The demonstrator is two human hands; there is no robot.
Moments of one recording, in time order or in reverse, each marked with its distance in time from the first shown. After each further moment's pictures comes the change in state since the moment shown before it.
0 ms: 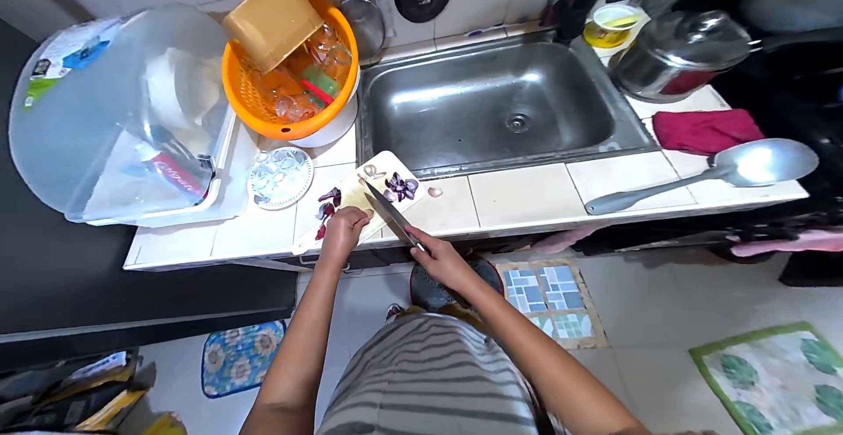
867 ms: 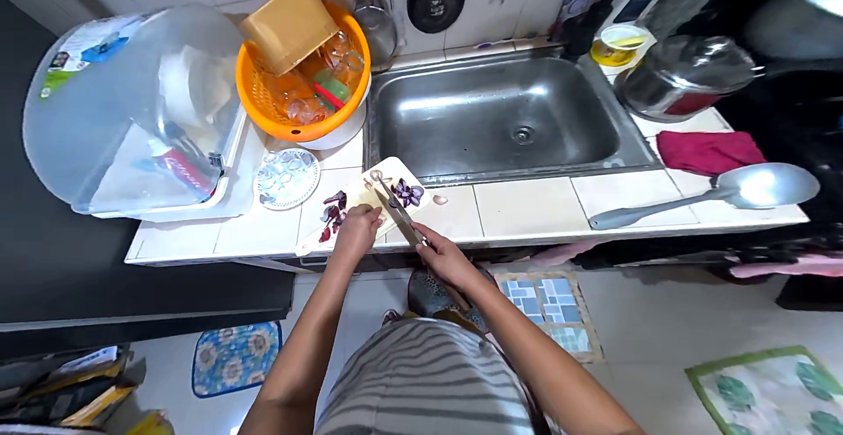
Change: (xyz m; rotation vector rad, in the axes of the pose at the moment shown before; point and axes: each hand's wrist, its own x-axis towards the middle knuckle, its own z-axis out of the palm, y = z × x) left_hand 0.020 0.024 0.001 0.147 -0.273 -0.212; right_hand 0.014 -0.008 -0.007 0.108 -0.019 0.131
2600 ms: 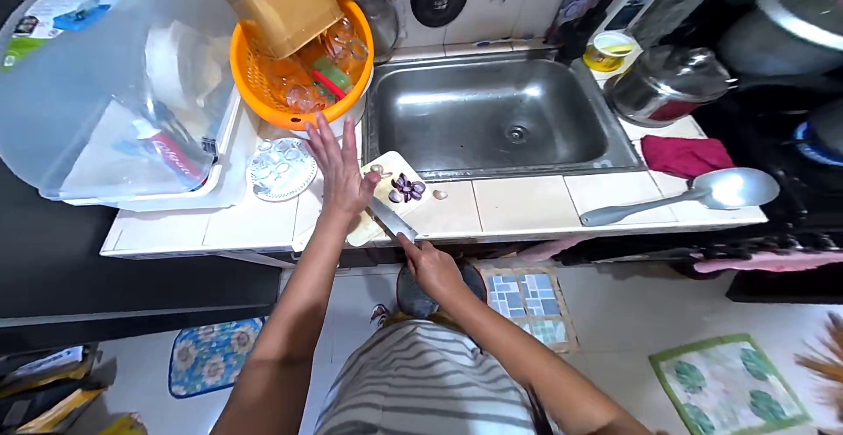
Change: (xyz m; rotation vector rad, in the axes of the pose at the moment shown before) left_hand 0.028 0.012 -0.054 0.059 0.855 0.395; right_hand -0.010 -0.013 0.041 -0.710 0.070 0.011
